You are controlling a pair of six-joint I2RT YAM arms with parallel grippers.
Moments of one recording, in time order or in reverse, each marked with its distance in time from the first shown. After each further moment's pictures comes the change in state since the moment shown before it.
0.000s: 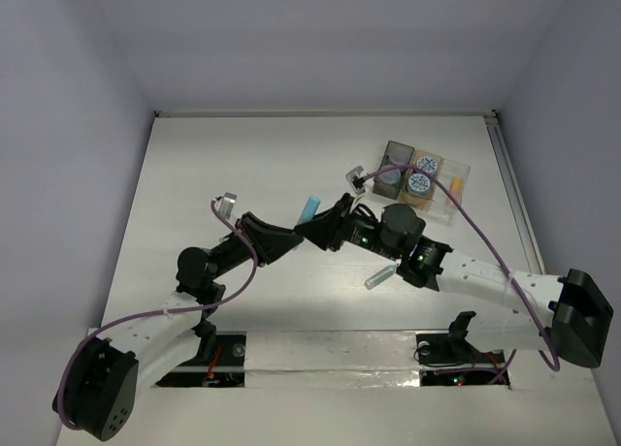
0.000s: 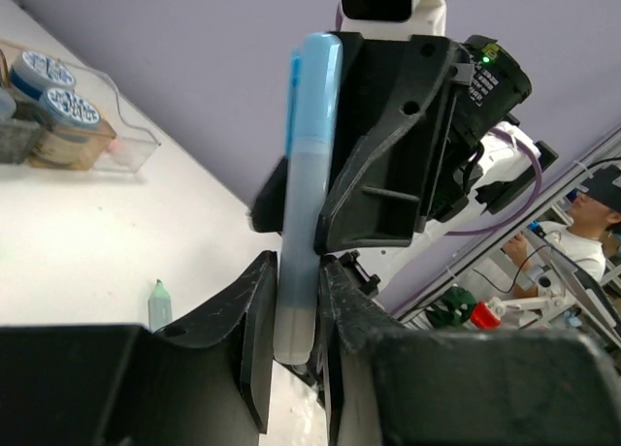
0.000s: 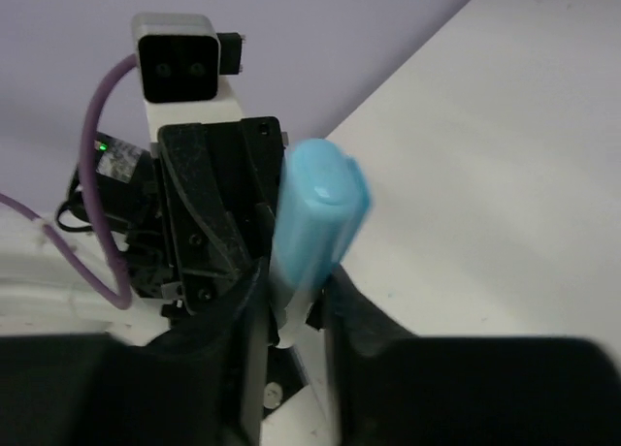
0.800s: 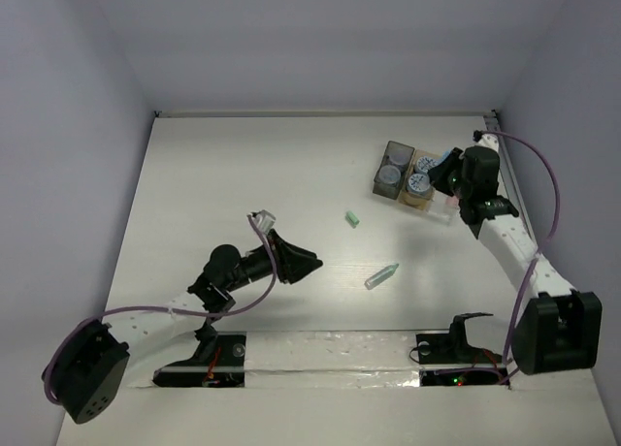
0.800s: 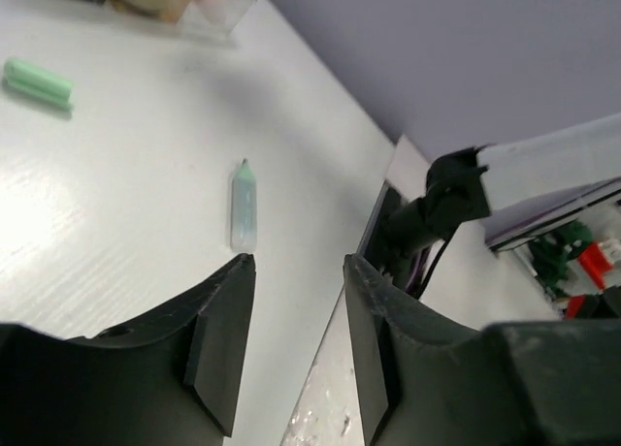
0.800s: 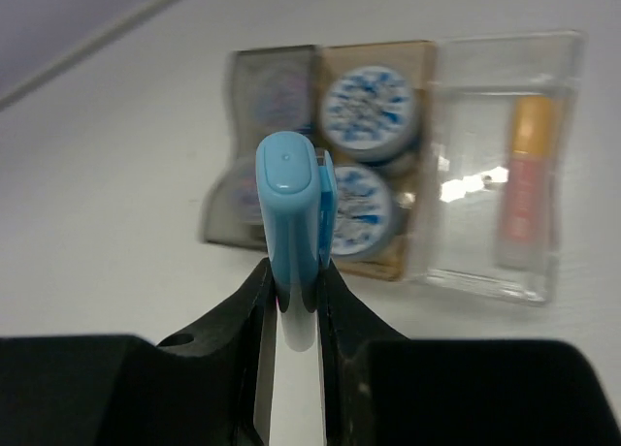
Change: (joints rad) left arm -0.234 0.032 -0.008 -0.338 -0.210 0.335; right arm -0.868 -0.005 0.108 -0.561 0.113 -0.074
